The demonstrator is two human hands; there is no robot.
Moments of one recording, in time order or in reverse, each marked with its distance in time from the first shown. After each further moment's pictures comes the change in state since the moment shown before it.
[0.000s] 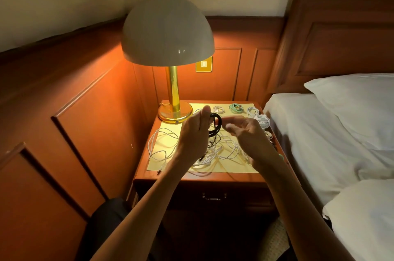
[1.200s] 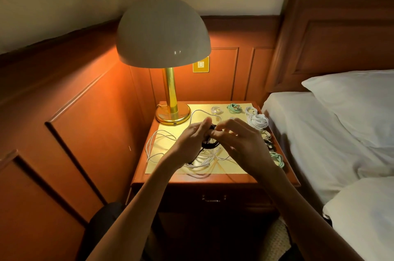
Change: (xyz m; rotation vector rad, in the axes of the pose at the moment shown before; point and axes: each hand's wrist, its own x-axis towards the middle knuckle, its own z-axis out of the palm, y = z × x) left_hand 0.005 -0.016 -0.010 -0.200 -0.357 -0.176; right_hand 0.005 0.031 -0.010 -0.893 0.116 -1.100
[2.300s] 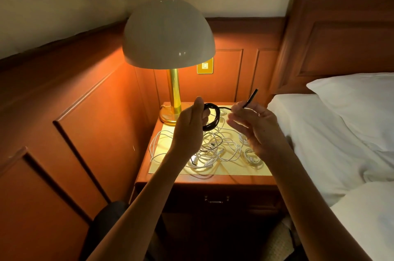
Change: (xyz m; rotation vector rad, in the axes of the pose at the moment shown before) left_hand -0.009 0.049 0.004 -0.016 0.425 0.147; right_hand 0.043 -0.004 -0.033 1.396 0.256 1.198
